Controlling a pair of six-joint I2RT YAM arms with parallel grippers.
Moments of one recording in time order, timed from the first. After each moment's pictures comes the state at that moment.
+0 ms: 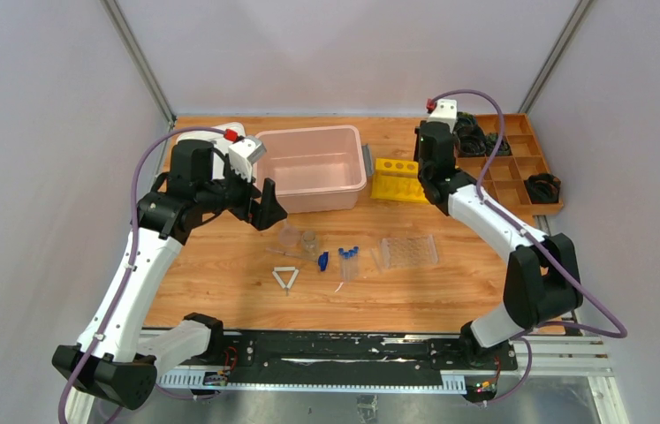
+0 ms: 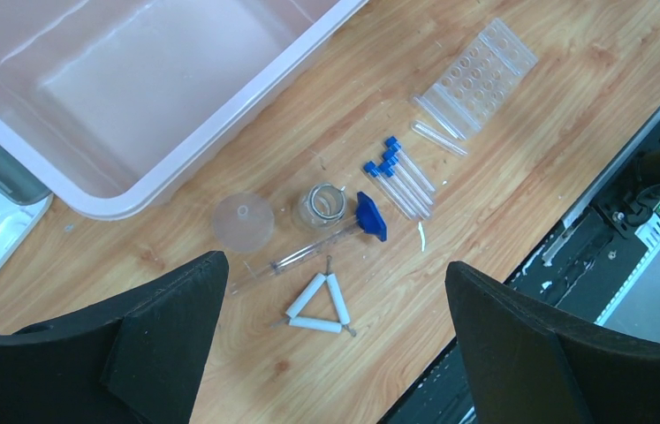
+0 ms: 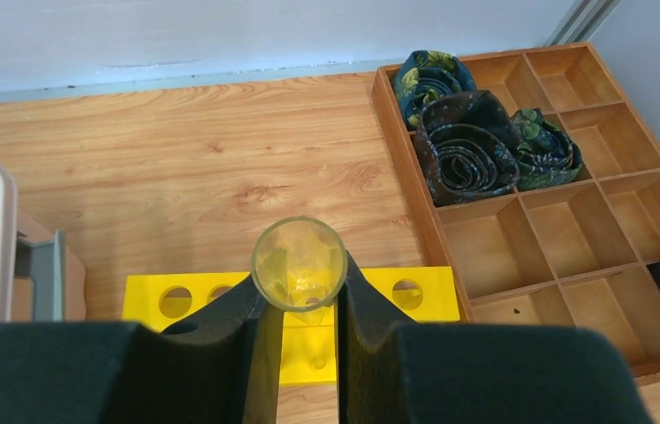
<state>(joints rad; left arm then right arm) -0.27 1.05 1.23 -0.81 0.53 0.09 0.38 1.50 1.12 0.12 0.54 0.09</state>
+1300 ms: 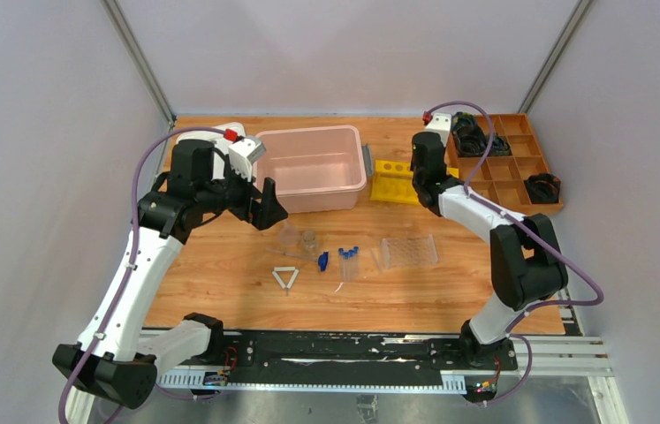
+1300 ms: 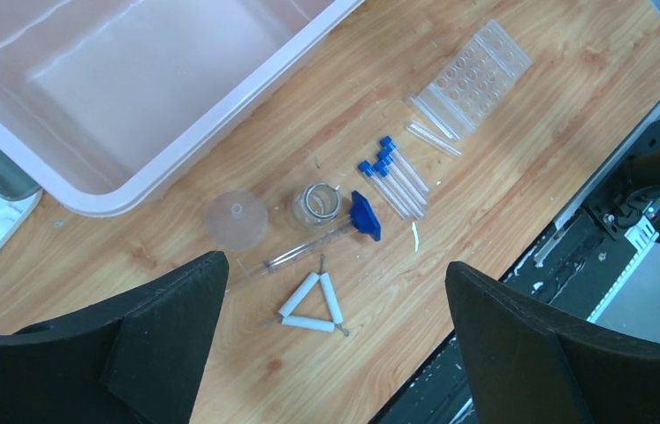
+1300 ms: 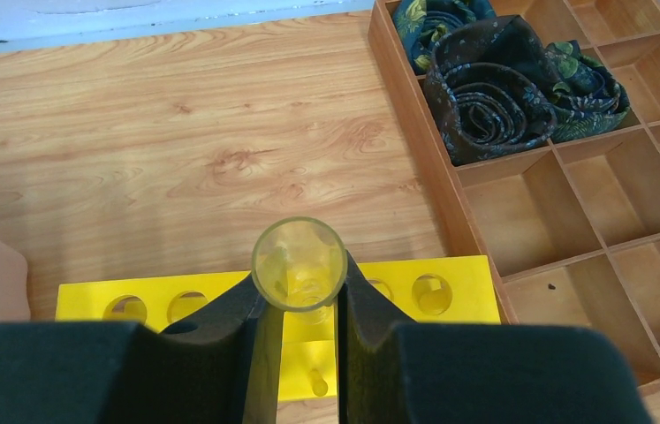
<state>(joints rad) -0.27 1.05 1.23 -0.81 0.53 0.07 0.36 1.63 1.06 0.23 0.56 0.14</state>
